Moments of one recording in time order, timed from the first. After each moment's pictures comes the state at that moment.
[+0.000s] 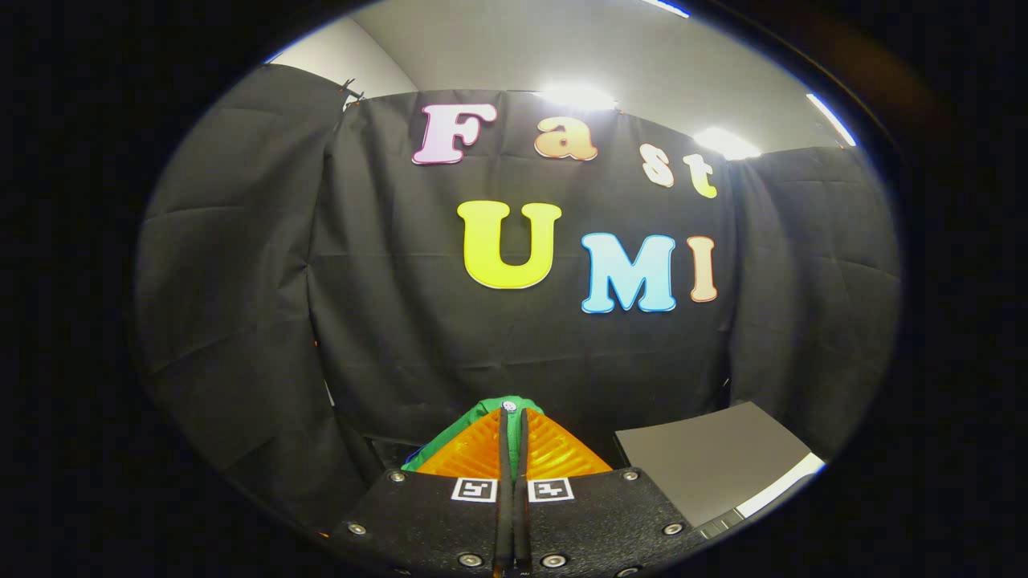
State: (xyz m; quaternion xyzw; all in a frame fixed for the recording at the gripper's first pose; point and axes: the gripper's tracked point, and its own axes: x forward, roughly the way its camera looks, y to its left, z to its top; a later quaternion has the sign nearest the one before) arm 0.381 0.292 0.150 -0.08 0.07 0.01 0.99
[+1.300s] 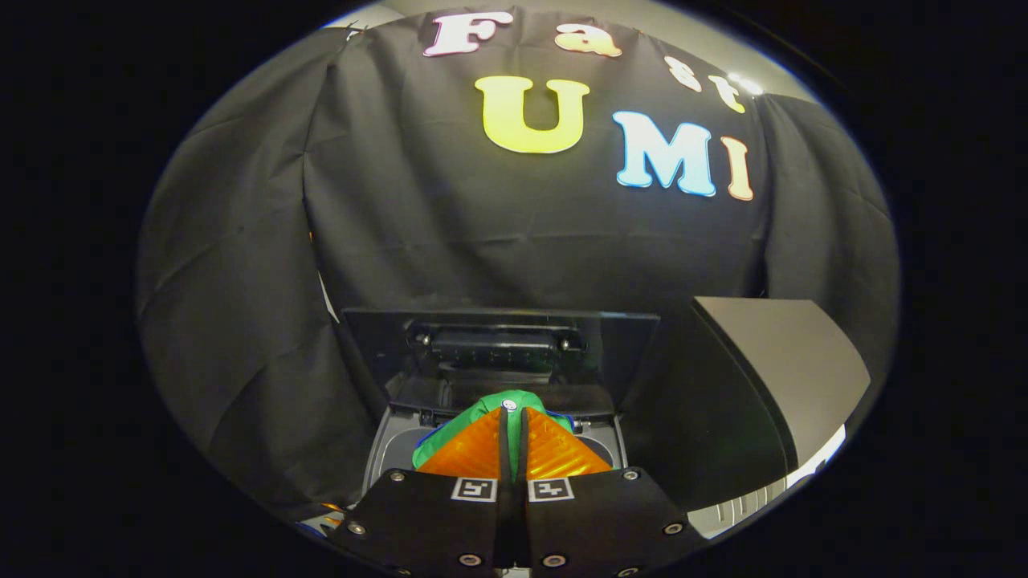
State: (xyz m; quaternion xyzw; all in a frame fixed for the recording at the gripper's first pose) arm 0.416 0.308 -0.075 -0.07 0.25 0.02 0.97
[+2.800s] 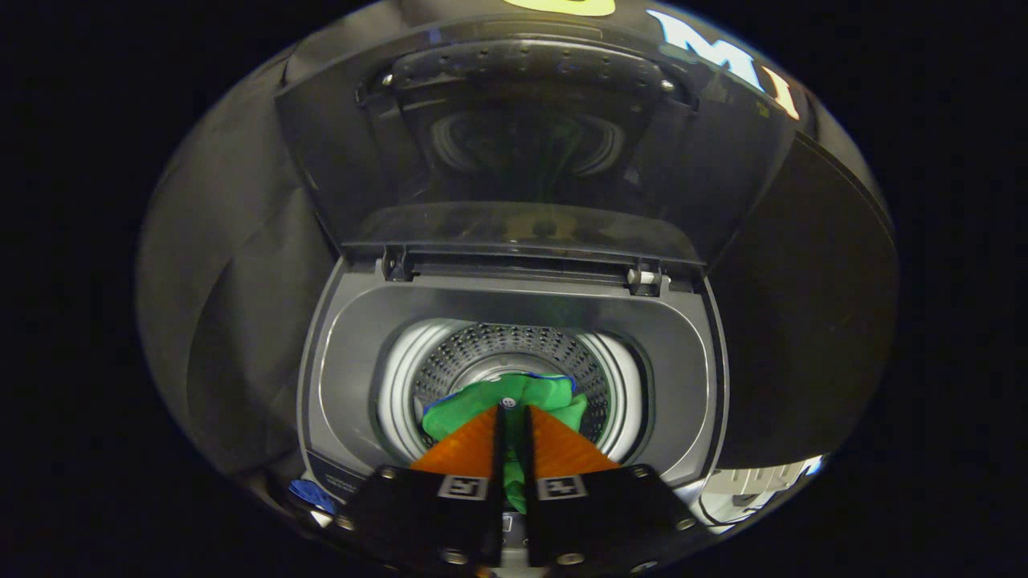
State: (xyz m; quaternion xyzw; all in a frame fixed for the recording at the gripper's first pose) arm 0.416 0.312 -0.266 -0.08 0.45 0.03 0.89
